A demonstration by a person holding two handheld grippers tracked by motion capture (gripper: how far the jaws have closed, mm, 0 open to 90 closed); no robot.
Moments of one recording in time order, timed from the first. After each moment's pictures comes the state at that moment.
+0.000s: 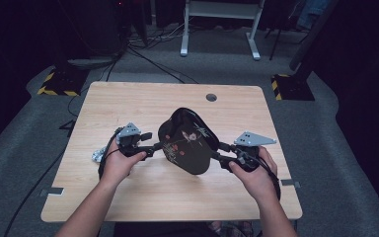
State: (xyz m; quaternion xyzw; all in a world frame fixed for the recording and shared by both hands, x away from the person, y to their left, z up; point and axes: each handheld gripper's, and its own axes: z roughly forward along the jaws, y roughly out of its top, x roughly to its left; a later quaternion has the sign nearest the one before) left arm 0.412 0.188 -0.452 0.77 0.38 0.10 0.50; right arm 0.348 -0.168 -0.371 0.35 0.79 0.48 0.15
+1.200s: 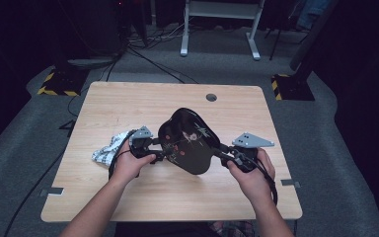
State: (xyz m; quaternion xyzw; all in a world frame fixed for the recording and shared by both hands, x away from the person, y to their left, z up) left arm 0.420 0.164 -0.470 0.79 0.36 0.06 0.50; right arm 0.343 -0.161 -0.370 0.38 0.78 0.46 0.18
